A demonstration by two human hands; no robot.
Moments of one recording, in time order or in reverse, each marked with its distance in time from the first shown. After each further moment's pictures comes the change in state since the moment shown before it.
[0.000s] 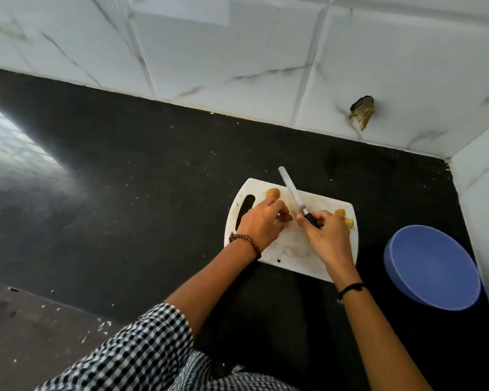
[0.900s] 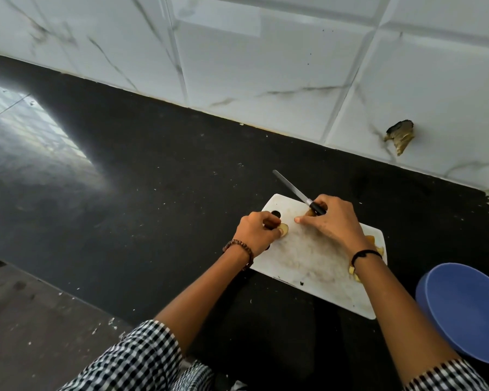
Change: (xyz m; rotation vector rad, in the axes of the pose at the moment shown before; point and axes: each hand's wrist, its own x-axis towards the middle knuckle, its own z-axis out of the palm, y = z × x) left_hand -0.004 -0.036 -0.045 -0.408 -0.035 -0.487; right_hand 0.073 -0.057 0.016 -0.365 -0.225 -0.191
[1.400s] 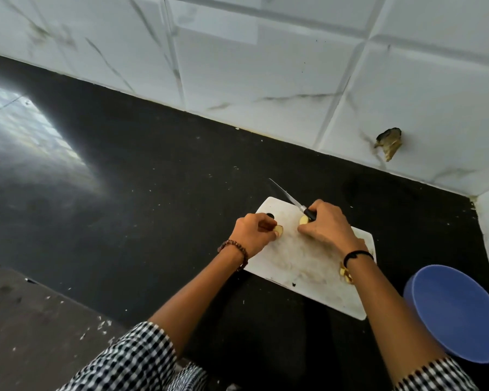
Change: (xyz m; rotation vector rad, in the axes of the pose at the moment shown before) left_hand -0.003 0.003 0.002 -0.020 -0.020 0.013; right_hand -0.007 -0.006 -0.007 -0.167 -0.088 0.071
